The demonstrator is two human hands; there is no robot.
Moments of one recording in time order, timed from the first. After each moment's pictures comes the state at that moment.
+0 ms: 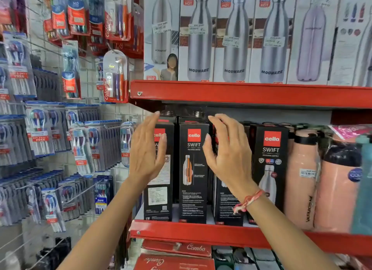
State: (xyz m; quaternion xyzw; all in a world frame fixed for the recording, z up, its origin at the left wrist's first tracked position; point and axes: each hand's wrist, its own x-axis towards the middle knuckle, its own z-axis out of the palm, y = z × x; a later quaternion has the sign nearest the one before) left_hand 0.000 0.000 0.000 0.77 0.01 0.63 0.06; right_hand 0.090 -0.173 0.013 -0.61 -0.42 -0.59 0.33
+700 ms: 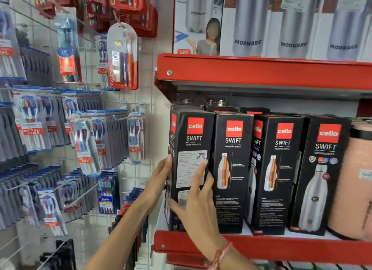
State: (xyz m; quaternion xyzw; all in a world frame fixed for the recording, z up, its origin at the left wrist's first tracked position) left_hand 0.030 0.106 -0.085 0.72 0.07 0.28 0.63; right_hand 0.056 -0.019 -0.118 -0.82 -0.38 -0.24 0.36
